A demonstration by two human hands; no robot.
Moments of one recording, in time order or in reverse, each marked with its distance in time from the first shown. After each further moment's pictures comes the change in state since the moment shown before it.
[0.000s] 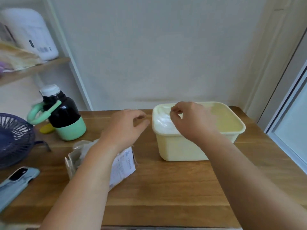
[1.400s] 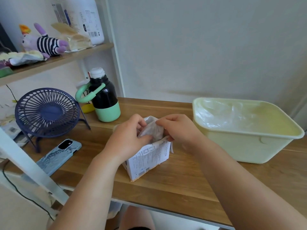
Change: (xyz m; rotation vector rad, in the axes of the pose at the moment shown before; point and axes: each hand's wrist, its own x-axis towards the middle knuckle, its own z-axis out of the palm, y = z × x) left_hand -0.070 -0.078 -0.026 -0.127 0.001 -0.221; right_hand -0.016 -0.082 0.094 0.758 -0.497 0.185
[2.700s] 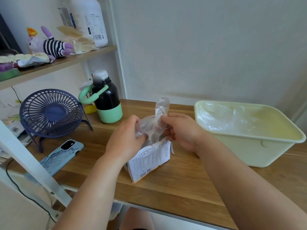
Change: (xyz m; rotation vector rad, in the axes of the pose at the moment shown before) left_hand 0.001 -0.008 0.003 0.122 0.122 -0.051; right_hand 0.007 -0.005 -0.005 0.158 -0.157 0.034
